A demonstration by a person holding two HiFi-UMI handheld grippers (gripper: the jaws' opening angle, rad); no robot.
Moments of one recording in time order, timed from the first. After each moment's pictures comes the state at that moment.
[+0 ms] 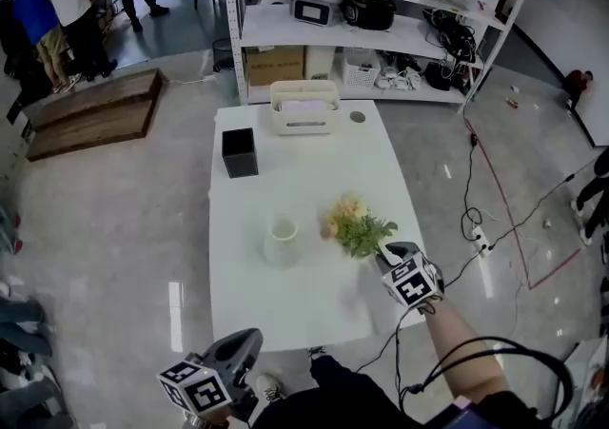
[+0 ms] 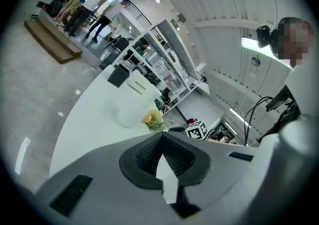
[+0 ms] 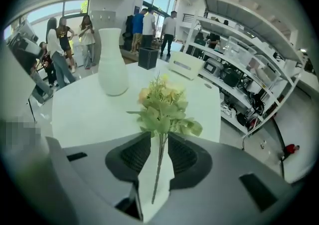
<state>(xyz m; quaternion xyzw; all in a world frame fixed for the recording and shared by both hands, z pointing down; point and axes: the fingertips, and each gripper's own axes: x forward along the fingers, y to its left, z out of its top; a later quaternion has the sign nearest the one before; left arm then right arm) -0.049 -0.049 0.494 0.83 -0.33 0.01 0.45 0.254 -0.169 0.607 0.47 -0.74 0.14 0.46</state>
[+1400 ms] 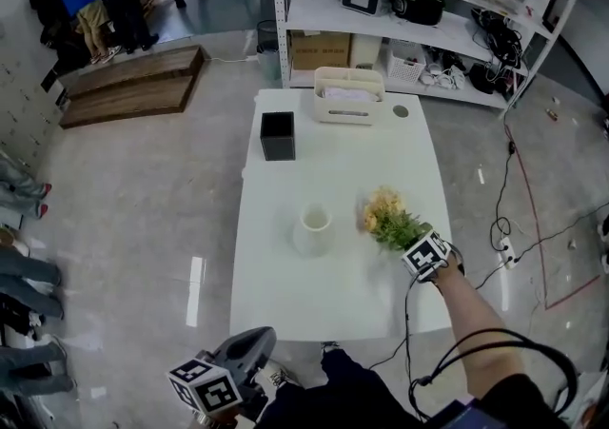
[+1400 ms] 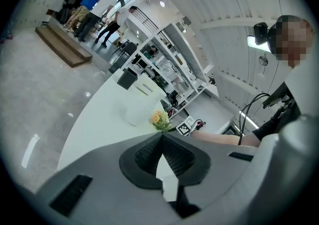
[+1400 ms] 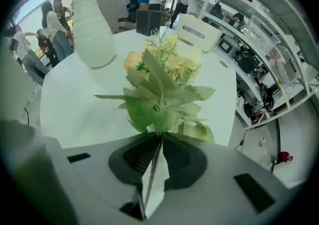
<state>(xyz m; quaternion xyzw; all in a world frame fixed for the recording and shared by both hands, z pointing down) -0.057 -0.032 0.491 0.80 -0.38 0.01 0.46 0.283 -0.202 0.675 0.39 -0.68 0.19 0.59</state>
